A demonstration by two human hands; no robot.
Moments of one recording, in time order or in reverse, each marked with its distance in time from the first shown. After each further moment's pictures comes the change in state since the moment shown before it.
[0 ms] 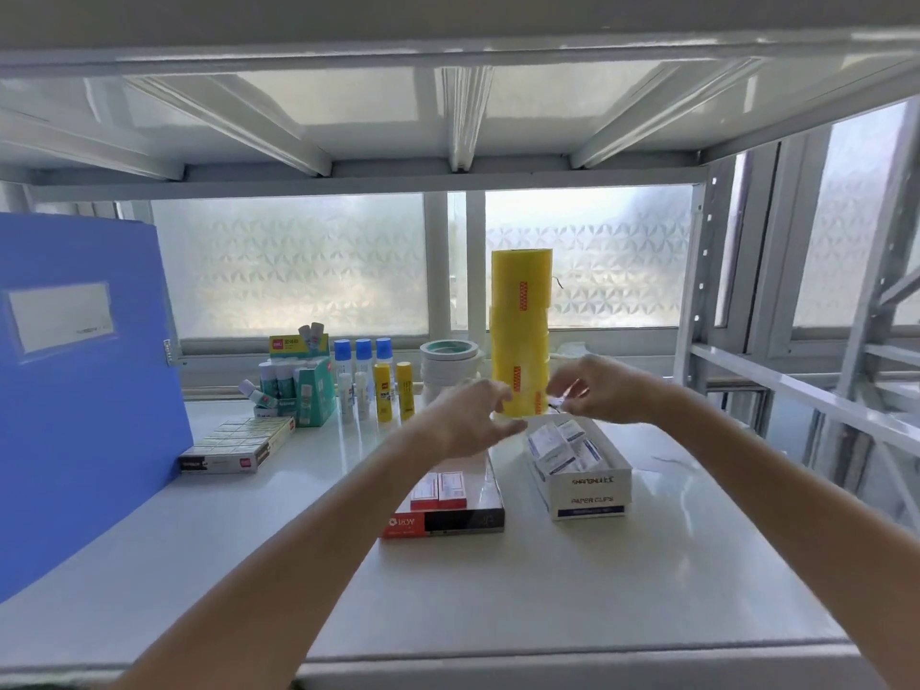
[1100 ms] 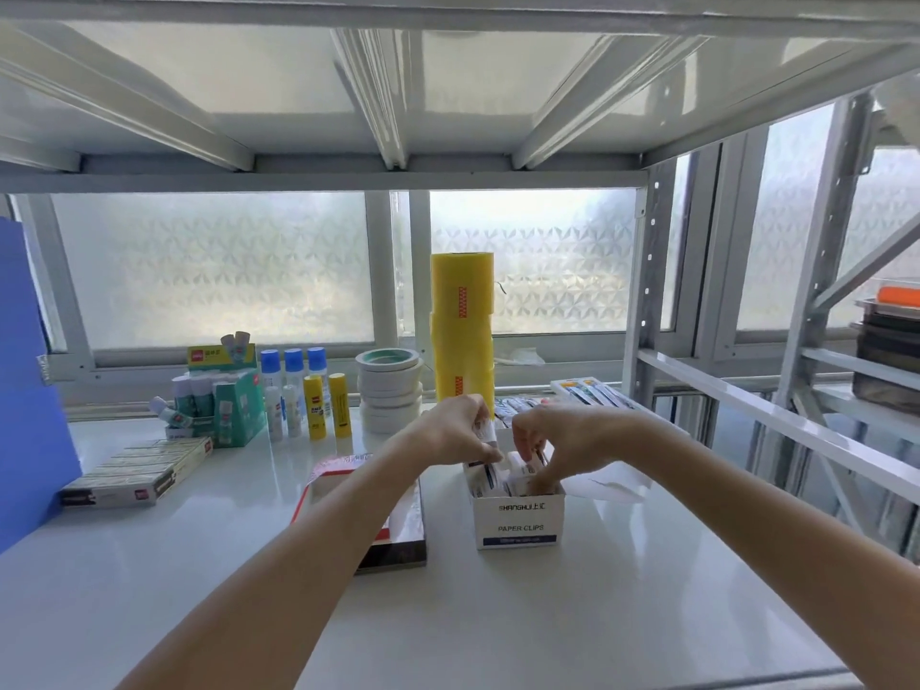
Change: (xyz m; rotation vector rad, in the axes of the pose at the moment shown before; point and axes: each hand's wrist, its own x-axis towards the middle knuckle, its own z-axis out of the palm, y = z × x) left_hand 0.073 0.013 0.045 -0.108 -0.097 -0.103; right_hand -0.019 0.034 0.001 -0.154 -0.295 0.028
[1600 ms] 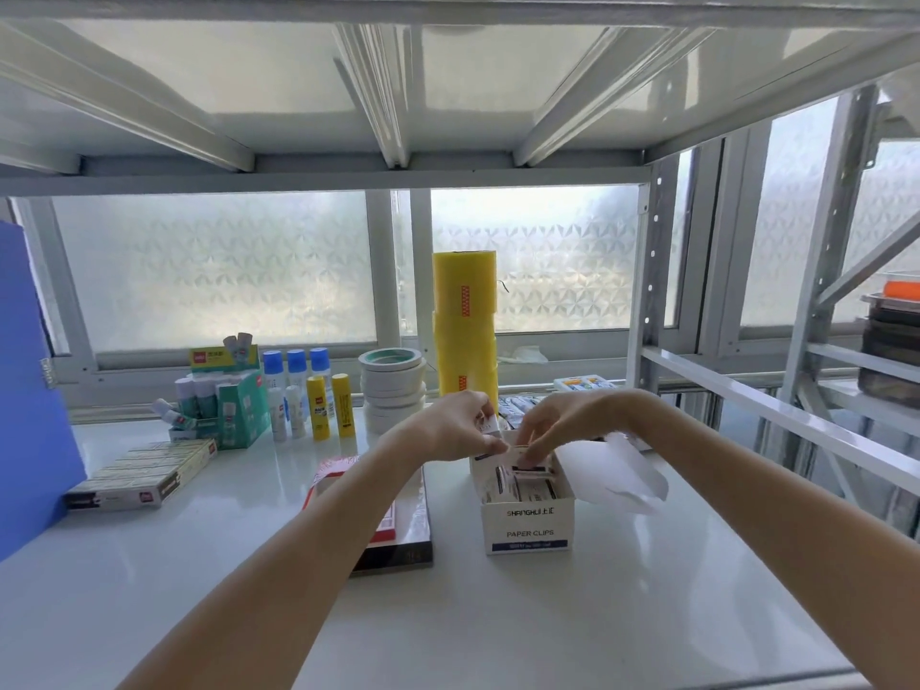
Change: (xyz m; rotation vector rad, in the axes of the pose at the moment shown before) left_hand -0.005 0.002 -0.009 0.014 -0.015 0.020; right_hand 0.019 0.014 -0.015 0.224 -0.164 0.112
